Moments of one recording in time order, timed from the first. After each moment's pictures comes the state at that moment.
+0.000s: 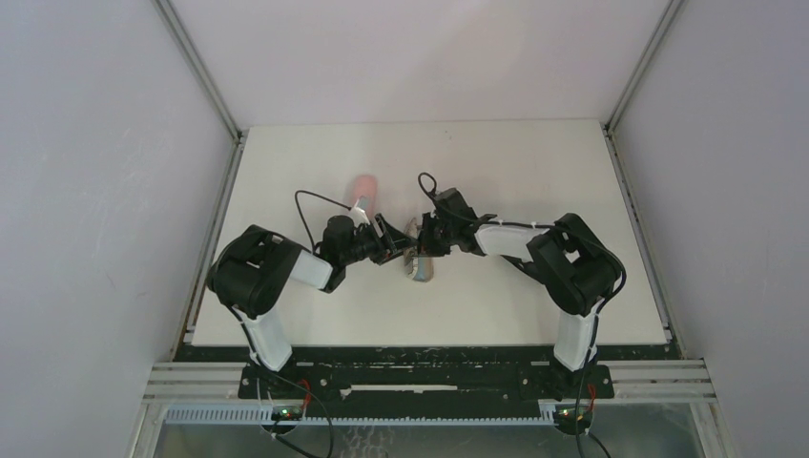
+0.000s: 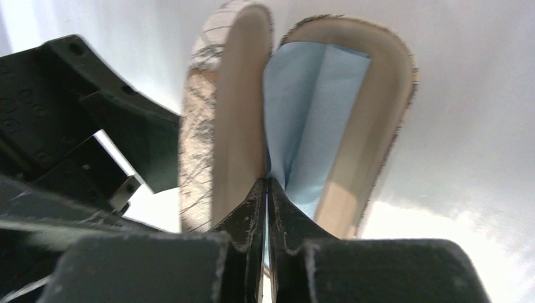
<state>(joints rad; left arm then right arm) -0.46 1.80 0.55 0.89 0.49 -1.04 0.63 1.87 1.05 -0.02 -0.32 0.72</state>
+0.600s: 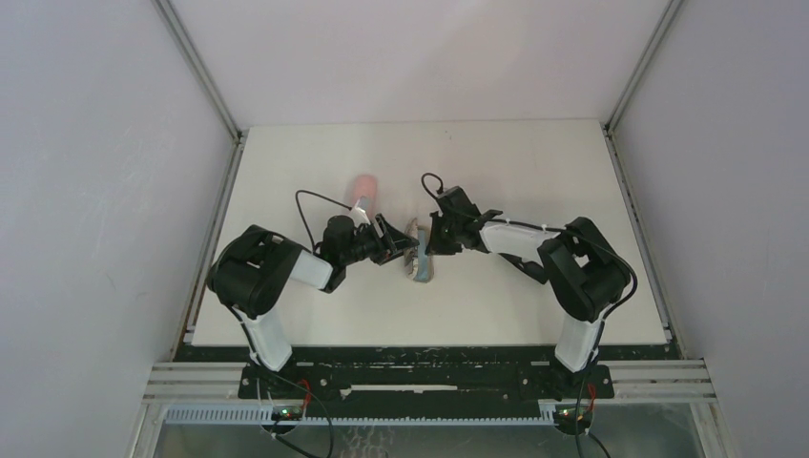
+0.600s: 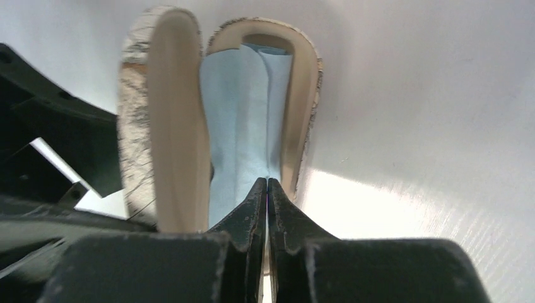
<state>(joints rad) -0.46 1.80 0.55 0.89 0.49 -1.04 0.63 1.82 1.07 -0.19 -0.13 0.63</state>
